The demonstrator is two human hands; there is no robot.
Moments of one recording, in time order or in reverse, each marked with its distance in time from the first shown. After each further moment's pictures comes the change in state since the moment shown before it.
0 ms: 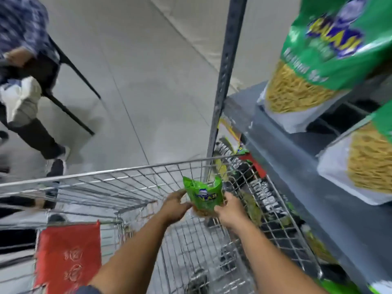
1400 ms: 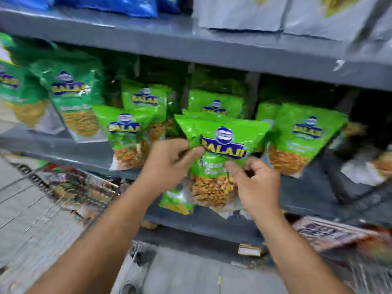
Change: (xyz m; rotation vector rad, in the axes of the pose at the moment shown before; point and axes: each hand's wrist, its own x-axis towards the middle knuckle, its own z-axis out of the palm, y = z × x) left_hand -0.438 0.304 0.228 0.205 -0.191 1.406; right_hand -0.498 0.276 -0.223 0.545 1.380 -0.388
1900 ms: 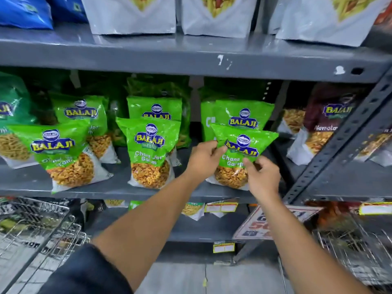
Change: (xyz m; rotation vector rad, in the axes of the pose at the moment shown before) left_hand 0.072 0.063 0.210 -0.224 -0.139 -0.067; right_hand 0.060 0.114 -0.130 -0.295 0.267 0.166
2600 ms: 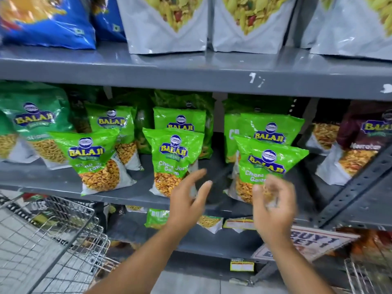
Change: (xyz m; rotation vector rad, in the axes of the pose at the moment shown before) left_hand -0.093 -0.045 -0.049 -0.148 0.277 -0.073; right_hand -0.055 -0.015 0.015 0.245 0.140 -0.420
